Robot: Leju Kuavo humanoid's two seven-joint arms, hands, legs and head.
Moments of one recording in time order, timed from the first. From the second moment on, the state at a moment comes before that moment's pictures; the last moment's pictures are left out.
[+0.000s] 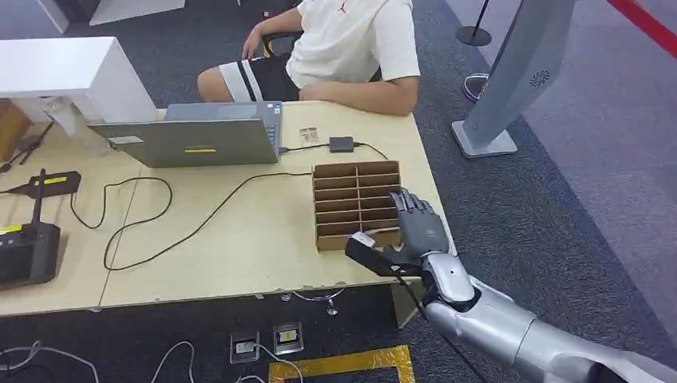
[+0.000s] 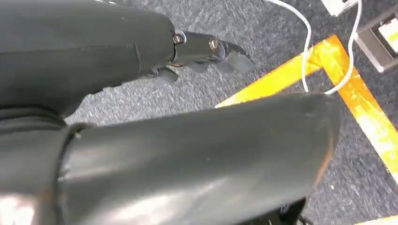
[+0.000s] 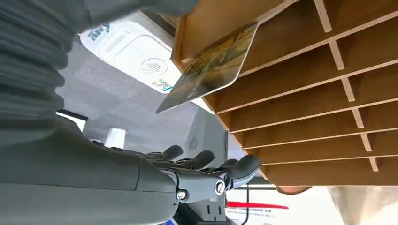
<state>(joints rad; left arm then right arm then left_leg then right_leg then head) -0.05 0.03 -0.60 -0.37 0.14 -0.20 -0.08 -0.74 -0.34 1.15 -0.95 0.74 -0.33 0.50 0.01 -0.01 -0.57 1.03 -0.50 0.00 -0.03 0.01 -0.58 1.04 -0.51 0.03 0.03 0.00</state>
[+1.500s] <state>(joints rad) -0.05 0.03 -0.62 -0.42 0.08 -0.20 -0.07 -0.94 -0.31 1.13 -0.99 0.80 -0.34 0.55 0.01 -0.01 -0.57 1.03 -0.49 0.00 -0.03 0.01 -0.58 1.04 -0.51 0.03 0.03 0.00</state>
